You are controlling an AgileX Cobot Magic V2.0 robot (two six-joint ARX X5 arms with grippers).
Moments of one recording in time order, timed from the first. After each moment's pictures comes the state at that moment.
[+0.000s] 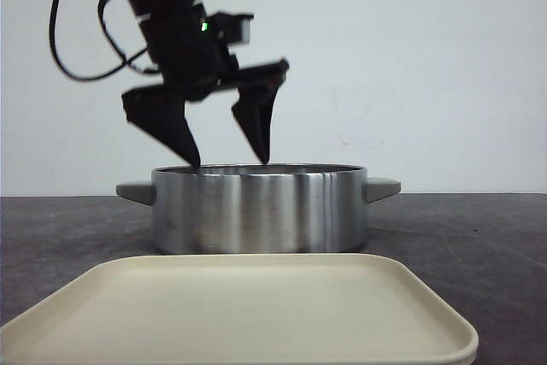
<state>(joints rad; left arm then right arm) -0.65 1.72 1.35 -0.57 -0.08 -0.18 0.63 1.23 1.98 -0.94 -0.13 0.29</state>
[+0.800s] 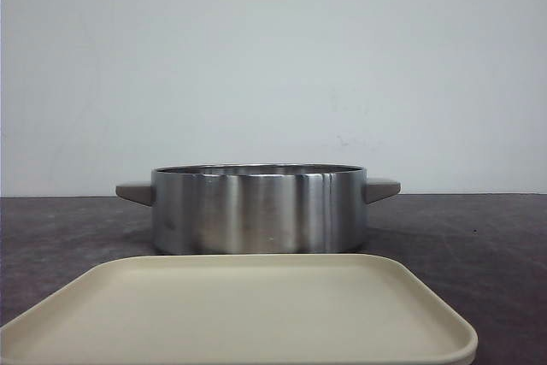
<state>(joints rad) -0.51 0.83 1.27 -0.66 -0.34 -0.21 0.81 0.99 1.14 -0.23 0.19 0.16</state>
